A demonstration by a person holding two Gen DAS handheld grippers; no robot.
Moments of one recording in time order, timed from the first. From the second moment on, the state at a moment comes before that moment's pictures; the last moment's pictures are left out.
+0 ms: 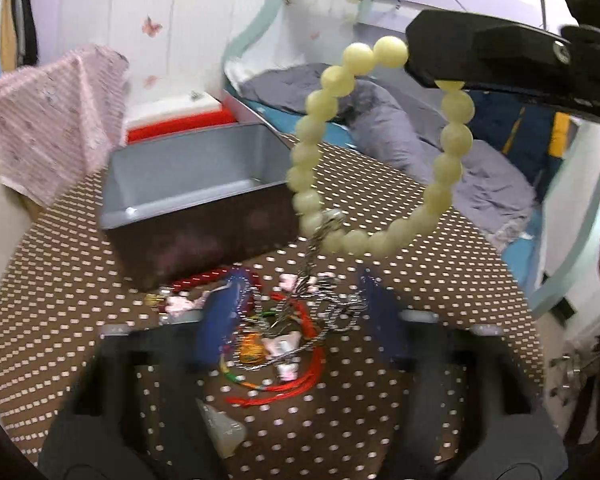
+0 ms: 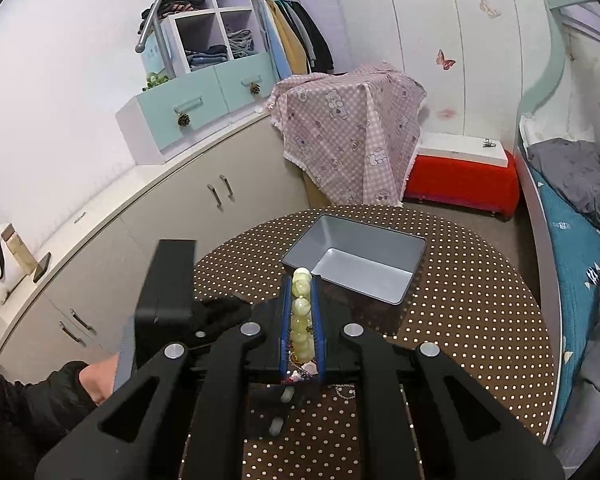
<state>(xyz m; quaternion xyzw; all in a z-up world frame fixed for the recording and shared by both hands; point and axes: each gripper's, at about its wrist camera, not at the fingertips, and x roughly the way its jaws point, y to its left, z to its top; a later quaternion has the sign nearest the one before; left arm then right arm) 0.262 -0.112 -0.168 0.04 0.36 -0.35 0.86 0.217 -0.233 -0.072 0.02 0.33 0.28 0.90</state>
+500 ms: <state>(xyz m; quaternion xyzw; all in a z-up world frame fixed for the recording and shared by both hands) 0.242 -0.059 -0.103 0.04 0.31 -0.34 0.89 0.240 -0.250 -0.081 0.02 0.34 0.24 0.91</state>
